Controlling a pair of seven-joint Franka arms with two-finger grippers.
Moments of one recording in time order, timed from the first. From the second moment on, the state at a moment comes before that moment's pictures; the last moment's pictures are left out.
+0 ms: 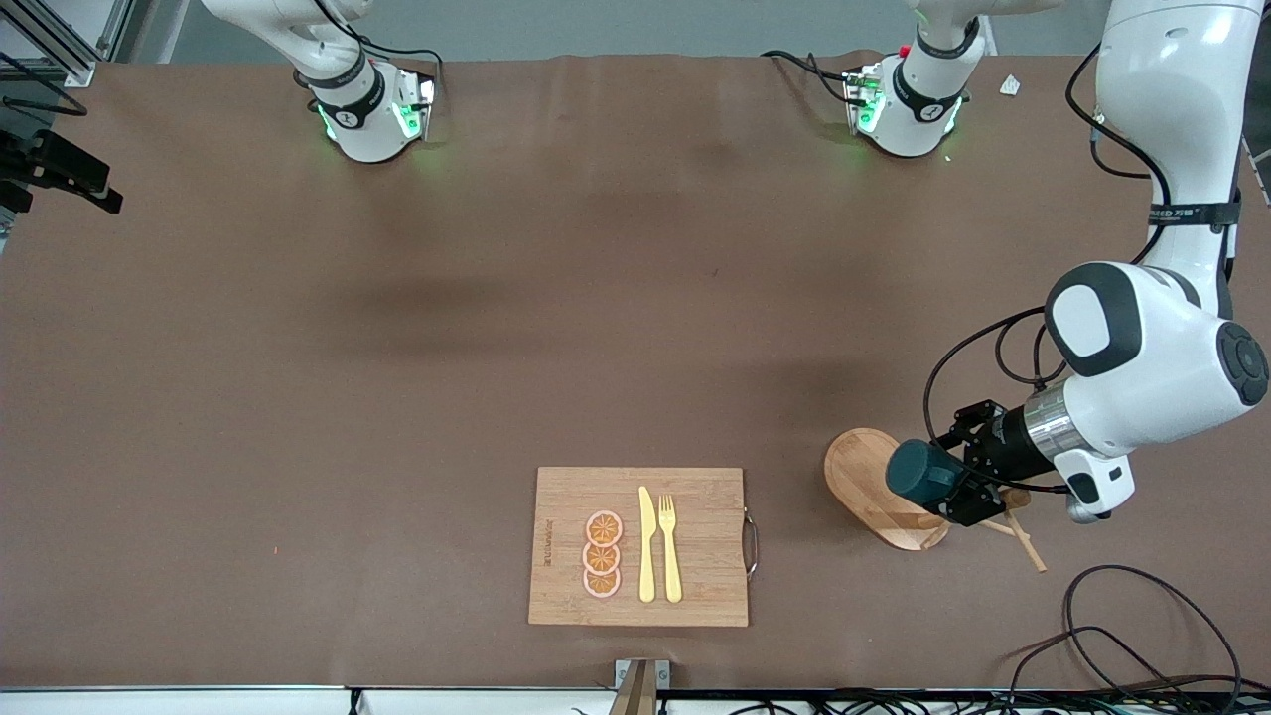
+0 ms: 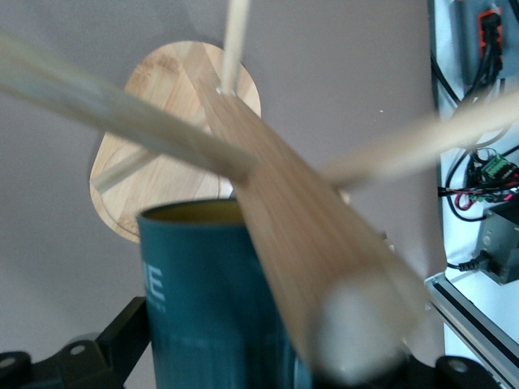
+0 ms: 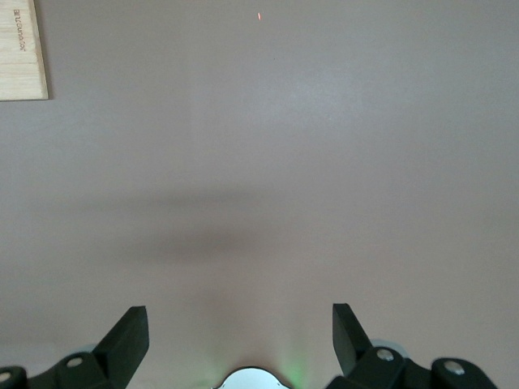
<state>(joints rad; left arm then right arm) 0.01 0.53 -0.14 -1.53 -0.39 2.20 -1.08 0.01 -0.12 -0.09 -1.59 0.00 1.42 -0.04</state>
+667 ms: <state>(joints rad) 0.01 0.54 -0.14 -1.52 -0.41 2.20 -1.08 0.01 -0.12 -0.09 -1.59 0.00 1.42 -0.04</state>
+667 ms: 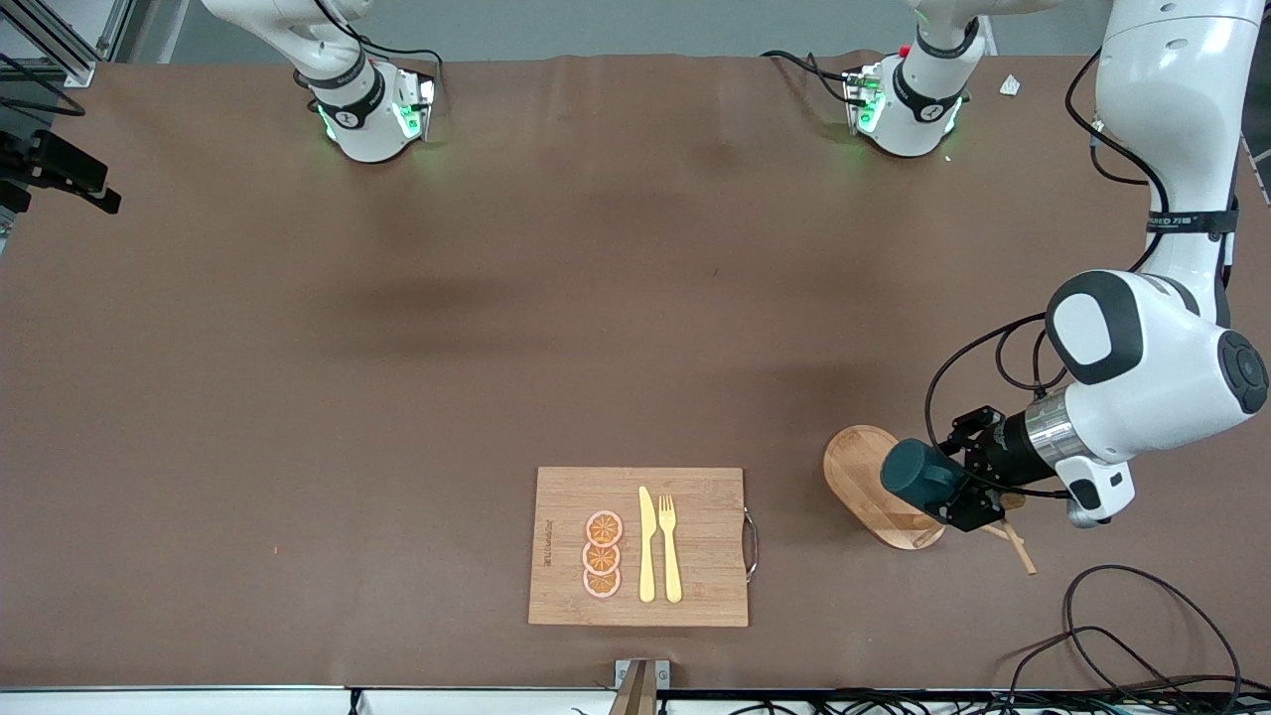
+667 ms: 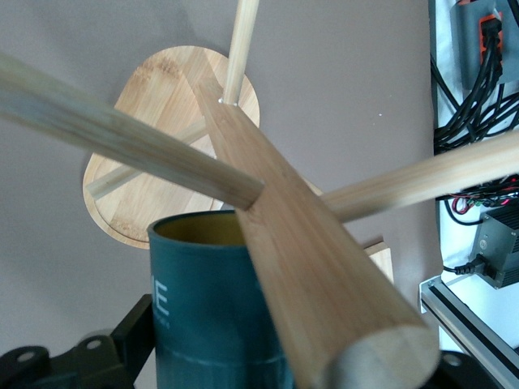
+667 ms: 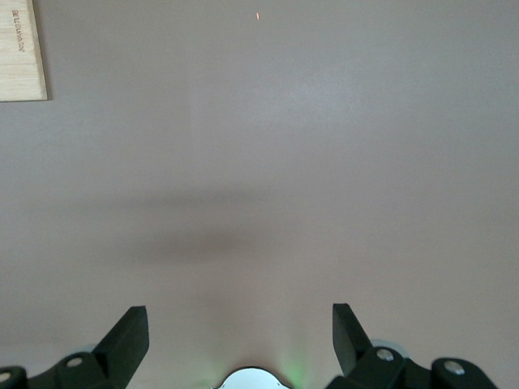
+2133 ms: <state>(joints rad) -0.27 0.57 -0.24 -1.43 -0.31 2.30 -1.29 0.01 -0.12 -0.09 -1.59 0.00 1.42 -0.04</state>
